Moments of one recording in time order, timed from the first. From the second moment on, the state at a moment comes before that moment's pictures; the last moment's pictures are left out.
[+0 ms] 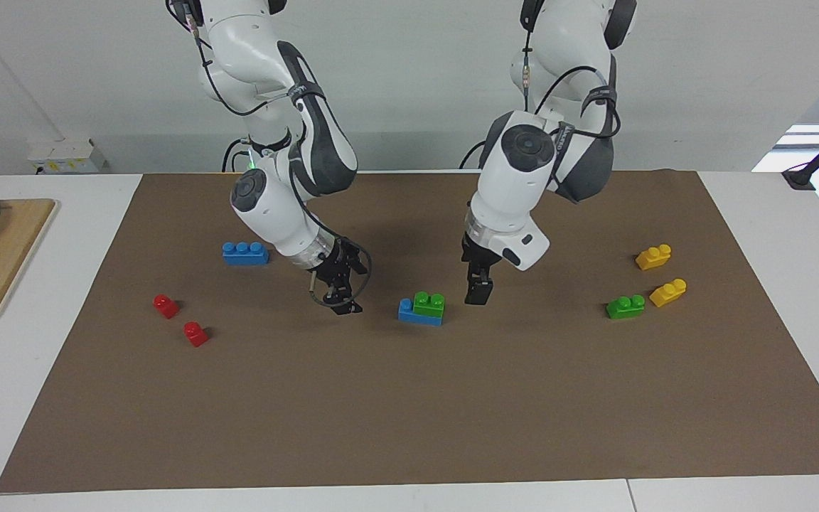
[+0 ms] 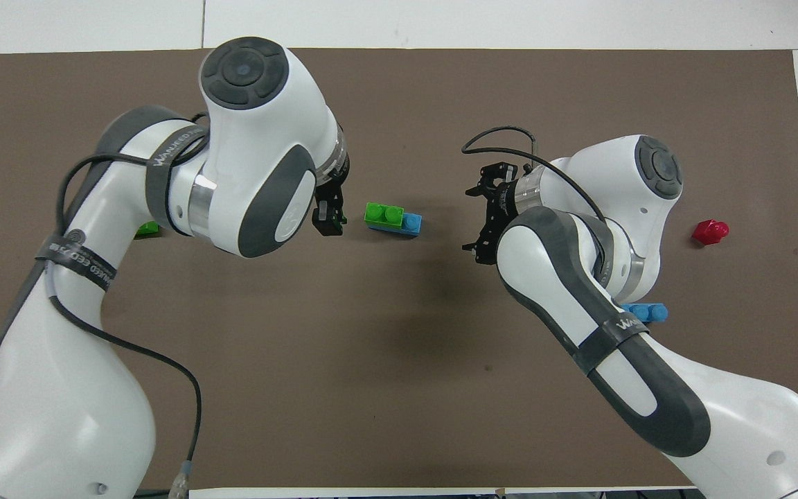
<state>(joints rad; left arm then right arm) -0.50 0.47 -0.05 -1.39 -0.07 1.87 -2.04 0.37 0.31 -0.02 -1.91 0.58 2.32 1.65</state>
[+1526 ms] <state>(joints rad) -0.60 0.56 -0.04 -1.48 0.06 2.09 -2.21 0.50 0.44 -0.02 -1.89 0.66 2.54 1.68</state>
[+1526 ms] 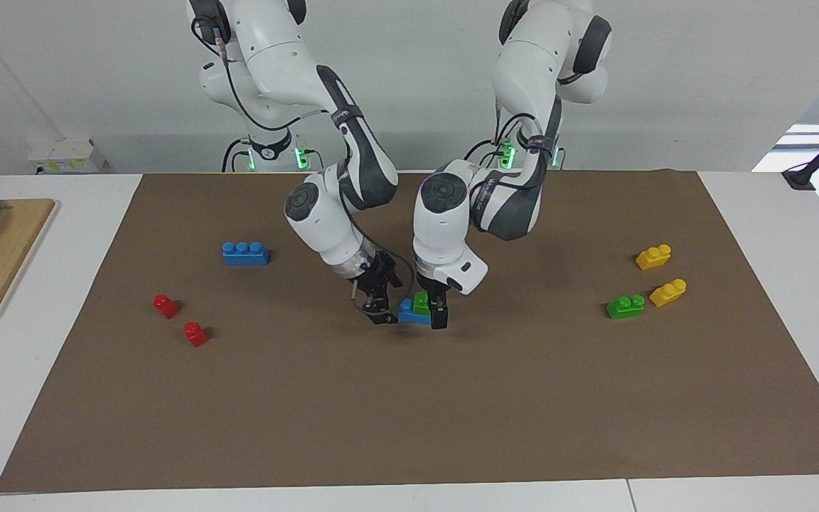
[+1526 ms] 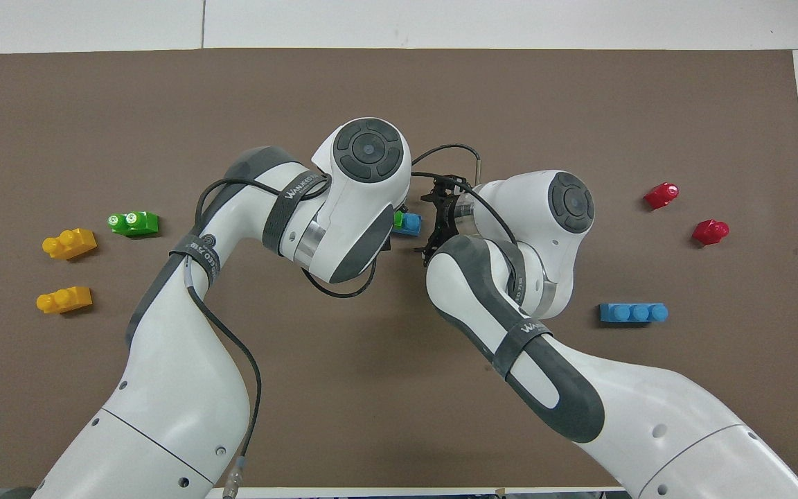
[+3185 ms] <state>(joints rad) -0.61 0.53 -0.04 -1.54 0.06 2.10 -2.21 0.54 0.48 -0.03 -1.87 0.70 2.61 1.69</state>
